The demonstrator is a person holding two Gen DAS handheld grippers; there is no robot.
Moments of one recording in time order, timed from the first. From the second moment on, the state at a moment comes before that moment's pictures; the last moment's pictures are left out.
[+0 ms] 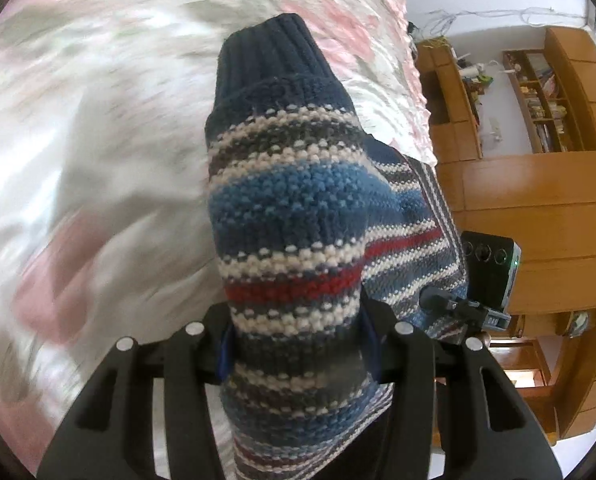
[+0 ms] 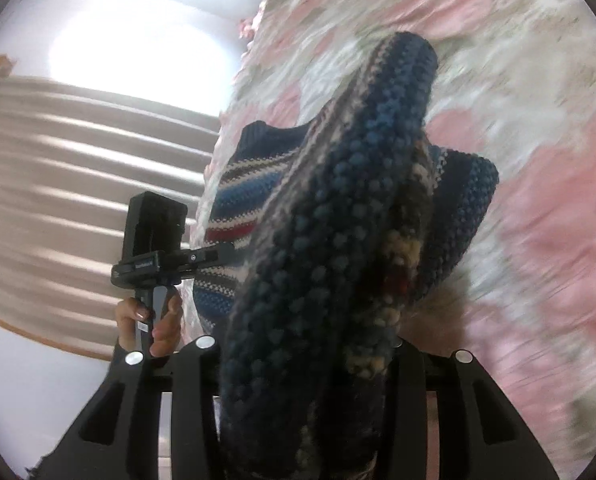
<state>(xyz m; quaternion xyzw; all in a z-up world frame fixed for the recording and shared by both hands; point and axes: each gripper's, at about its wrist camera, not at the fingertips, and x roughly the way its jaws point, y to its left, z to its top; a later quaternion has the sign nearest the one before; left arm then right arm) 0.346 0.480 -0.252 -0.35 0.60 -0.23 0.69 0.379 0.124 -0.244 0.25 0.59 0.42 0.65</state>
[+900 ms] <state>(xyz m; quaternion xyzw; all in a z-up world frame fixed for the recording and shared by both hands) 0.163 0.490 -0.261 -0.43 0.48 -0.28 0.72 0.376 0.144 -0.310 0.27 0.62 0.36 0.64</state>
